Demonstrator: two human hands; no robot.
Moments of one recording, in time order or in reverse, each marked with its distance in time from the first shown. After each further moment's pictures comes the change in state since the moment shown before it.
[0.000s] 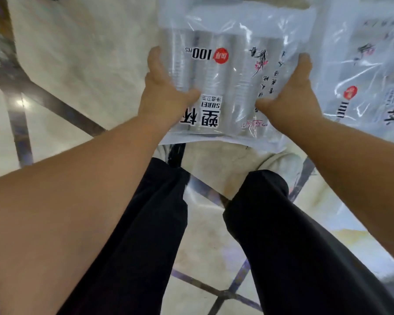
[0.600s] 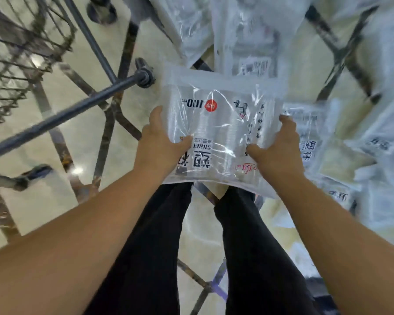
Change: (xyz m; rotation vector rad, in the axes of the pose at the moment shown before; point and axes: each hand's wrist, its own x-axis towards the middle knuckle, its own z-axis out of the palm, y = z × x) left_hand -0.244 0.123 -0.172 0.032 0.167 -0.012; right_hand -0.236 -0.086 -0.177 0.193 0.057 -0.124
